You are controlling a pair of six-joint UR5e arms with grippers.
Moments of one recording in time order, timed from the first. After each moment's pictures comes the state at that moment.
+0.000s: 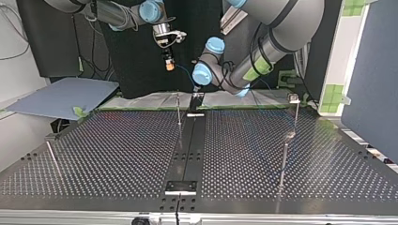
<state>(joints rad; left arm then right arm) -0.52 -2.41 -1.56 -2.95 -1.67 -1.40 2.19 -0.64 2.04 -1.34 1.60 1.67</state>
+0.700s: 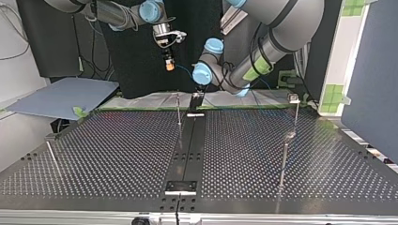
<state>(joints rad) -0.52 -2.41 -1.56 -2.88 -1.74 -1.42 2.19 -0.64 2.04 -1.34 1.60 1.67</state>
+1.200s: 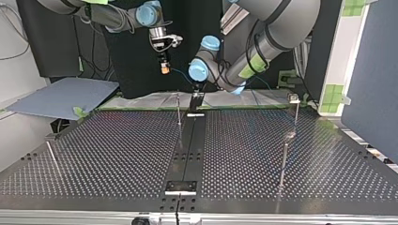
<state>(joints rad) -0.56 -2.41 -1.56 -2.84 -1.78 -1.42 2.14 -0.64 2.02 -1.33 1.60 1.68</state>
